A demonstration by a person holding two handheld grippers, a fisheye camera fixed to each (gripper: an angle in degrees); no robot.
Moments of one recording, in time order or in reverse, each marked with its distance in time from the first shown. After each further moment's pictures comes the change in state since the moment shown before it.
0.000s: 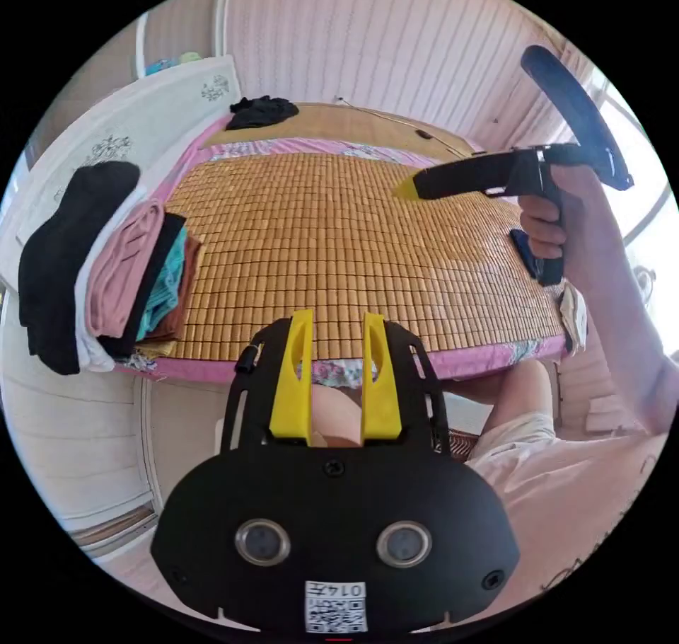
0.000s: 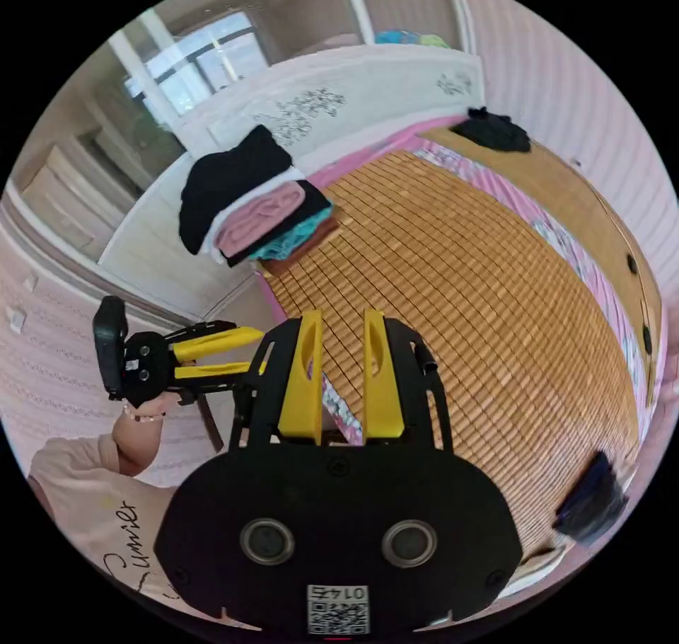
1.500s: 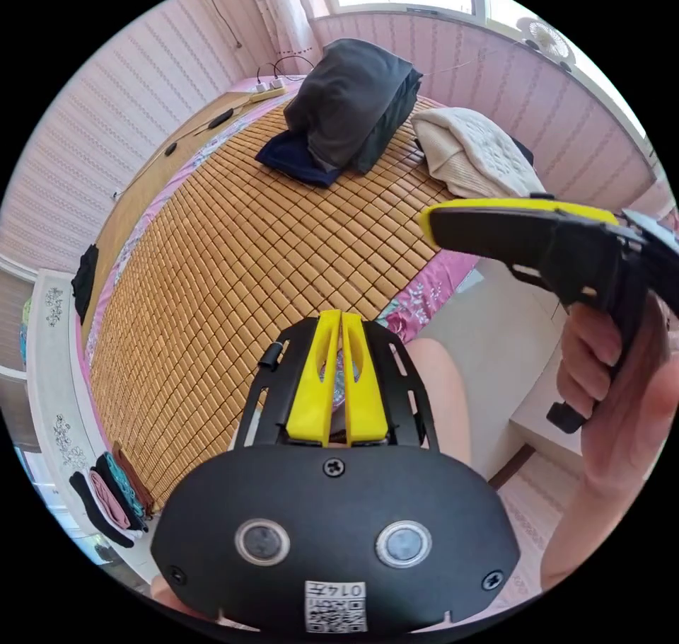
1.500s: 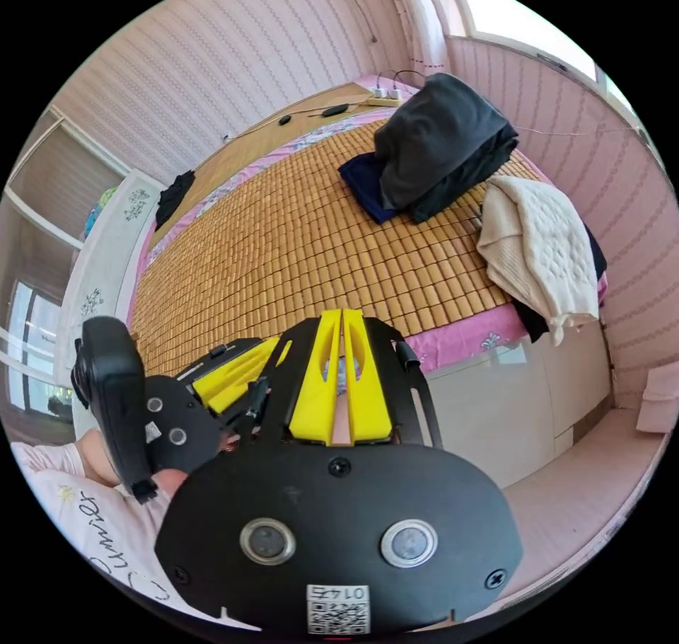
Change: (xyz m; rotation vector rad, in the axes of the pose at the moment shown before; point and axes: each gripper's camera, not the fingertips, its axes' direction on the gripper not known) left arm 0.674 -0.027 0.456 -0.191 -0.058 0.698; right arm 0.353 0.505 -0.418 0.274 0.272 1.016
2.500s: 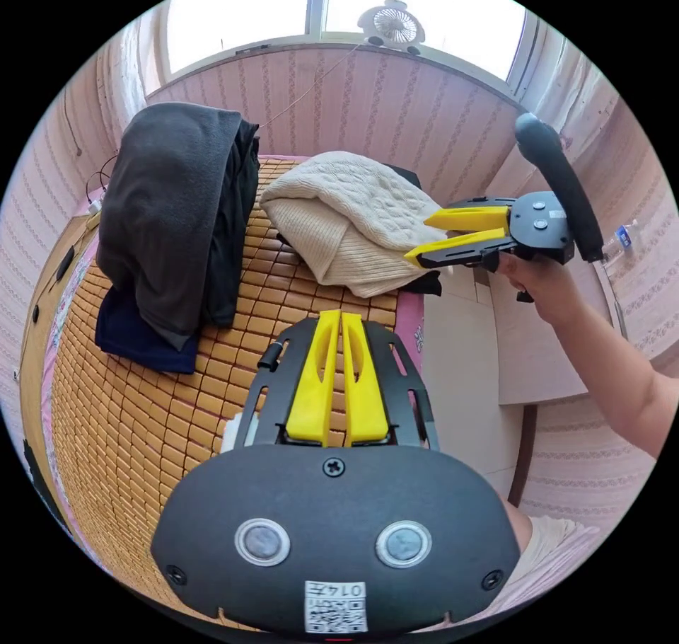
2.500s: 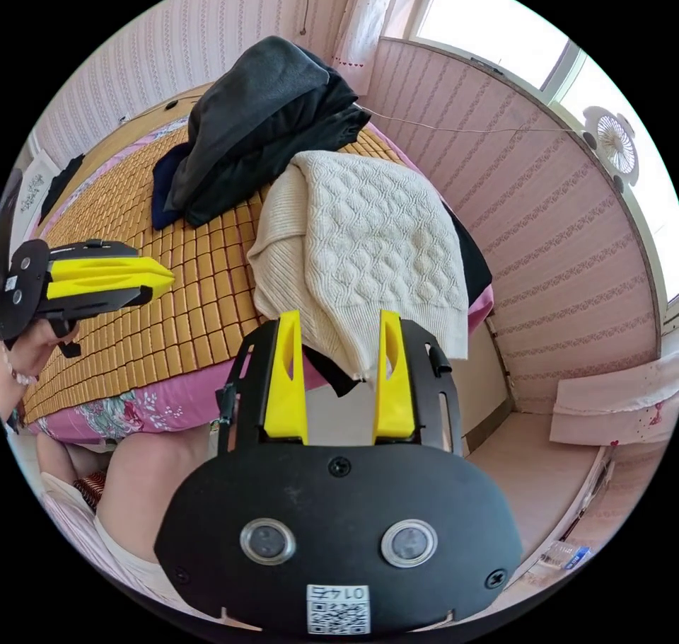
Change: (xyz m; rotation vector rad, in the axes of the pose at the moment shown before) left arm -0.047 -0.175 0.104 0.294 0.402 0.519; right arm 0.227 -0.080 -0.038 -0.018 0.466 -0.021
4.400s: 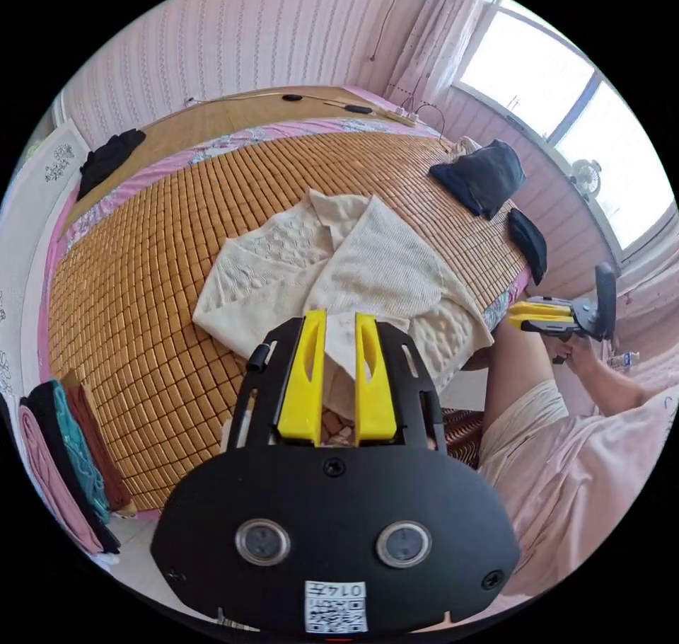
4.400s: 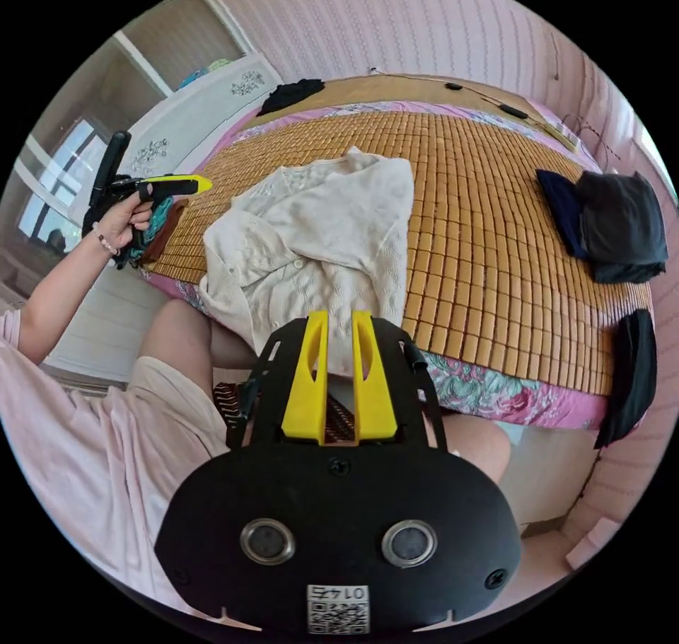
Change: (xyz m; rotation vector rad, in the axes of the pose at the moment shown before) left arm -0.182 0.529 -0.648 -0.018 -0.212 -0.786; right arm -0.440 0.198 -0.061 0.007 -0.566 -0.601
